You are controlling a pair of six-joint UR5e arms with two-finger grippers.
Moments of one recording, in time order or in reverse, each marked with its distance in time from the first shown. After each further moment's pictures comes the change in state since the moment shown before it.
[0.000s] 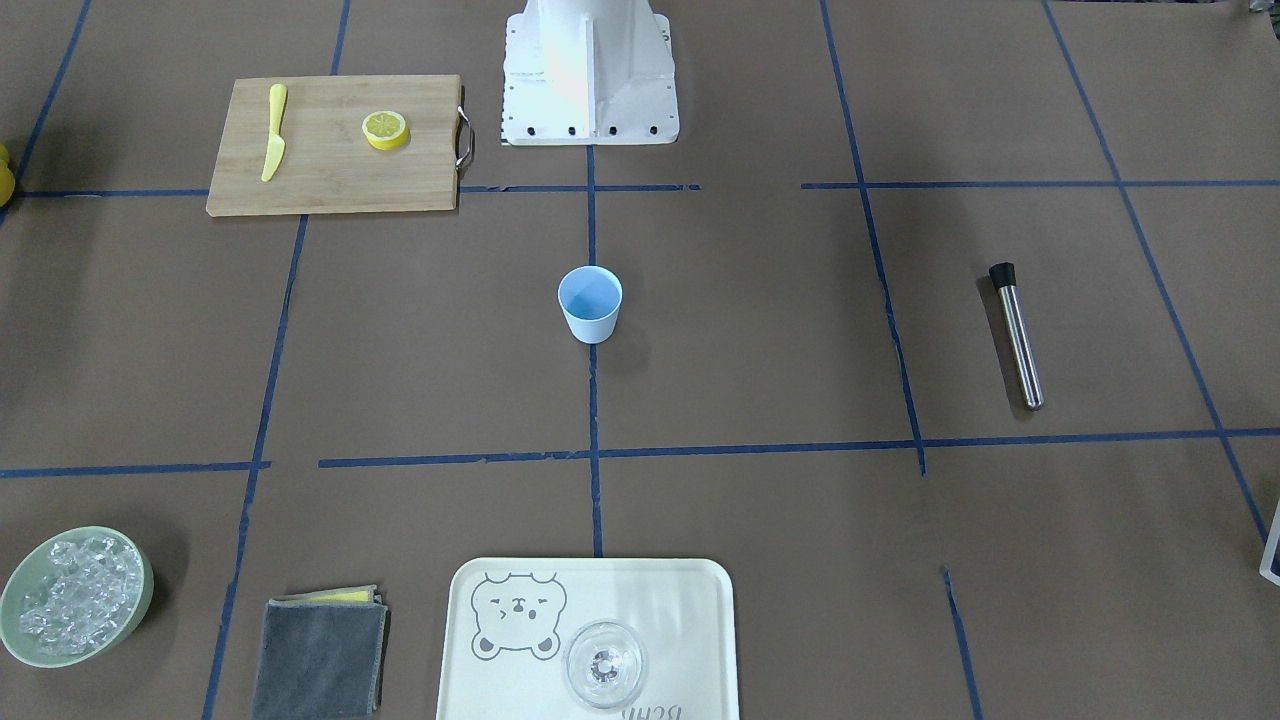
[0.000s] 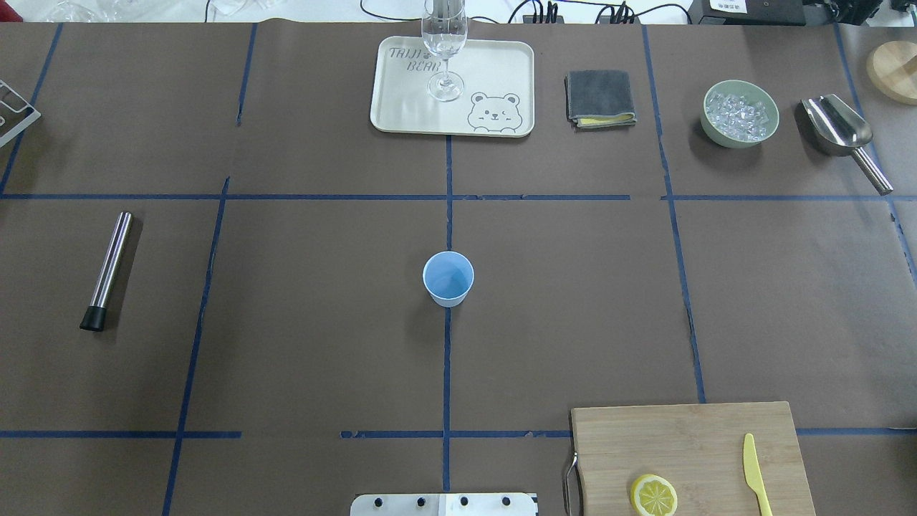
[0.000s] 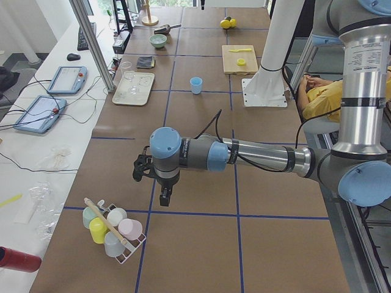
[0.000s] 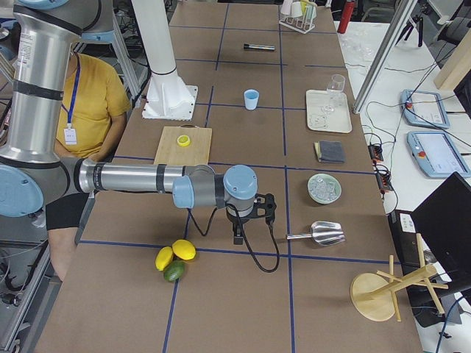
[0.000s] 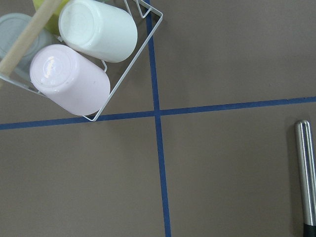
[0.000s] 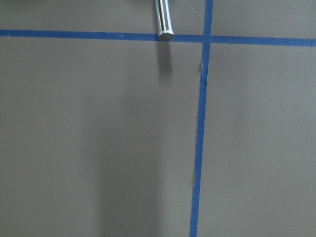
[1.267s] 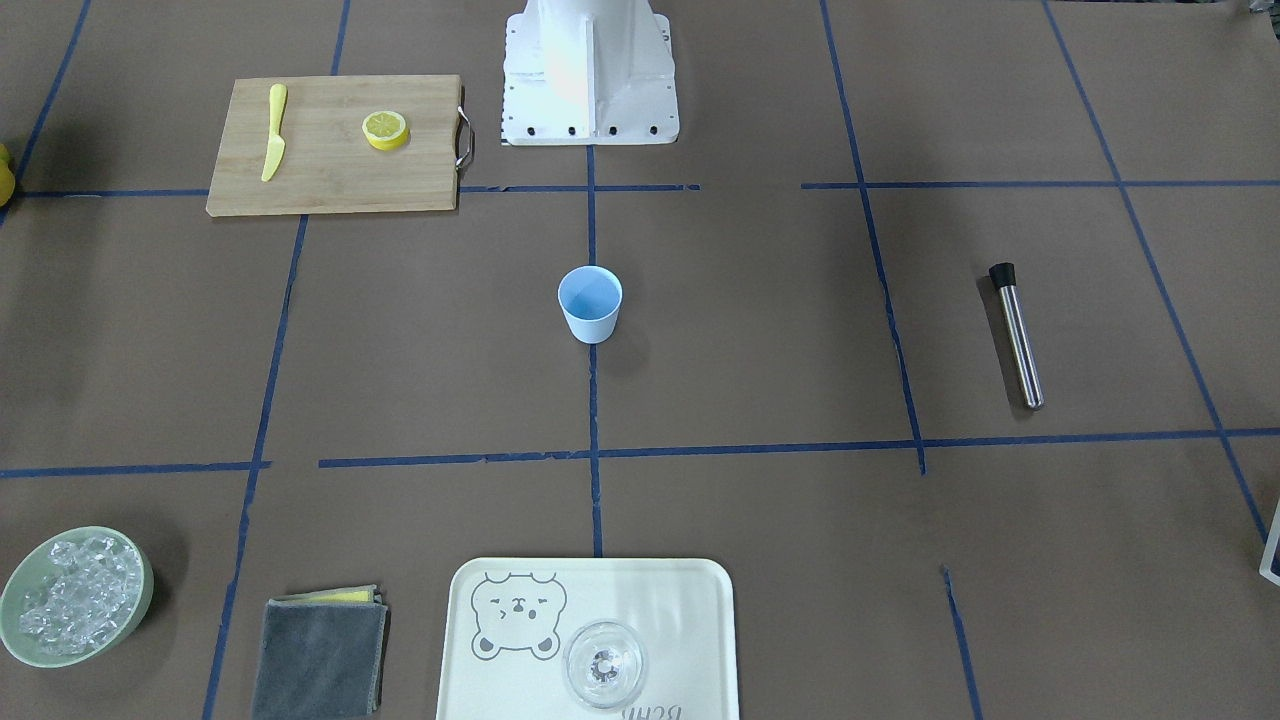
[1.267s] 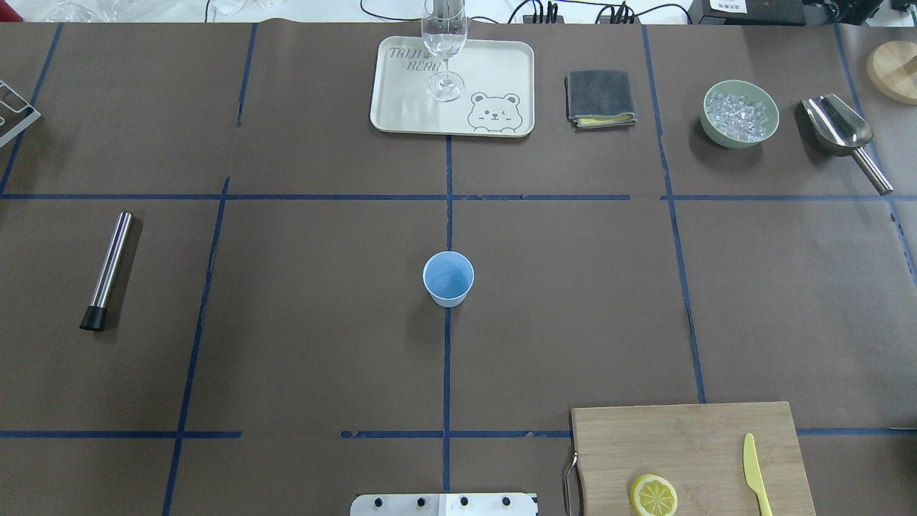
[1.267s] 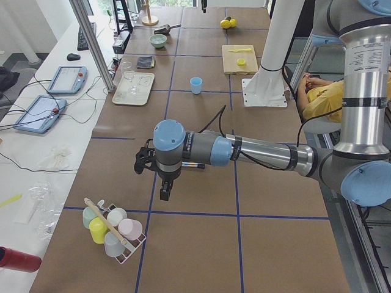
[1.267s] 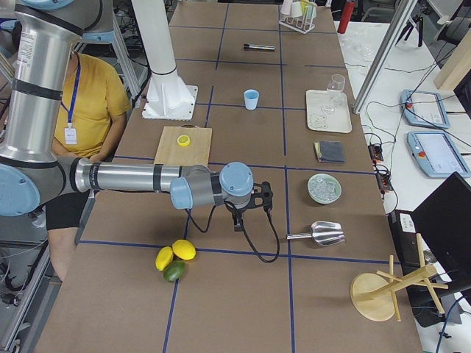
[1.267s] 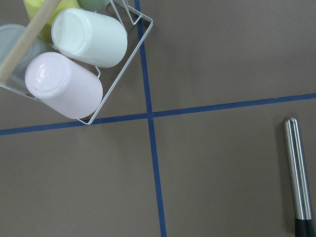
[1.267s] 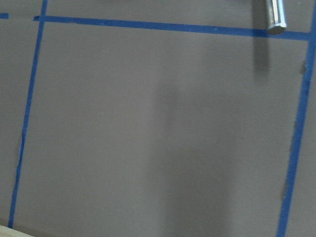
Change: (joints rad) left arm -0.002 0.013 -0.049 -0.006 0.001 0.013; right arm -0.115 -0.046 0.030 0.223 0.155 0.132
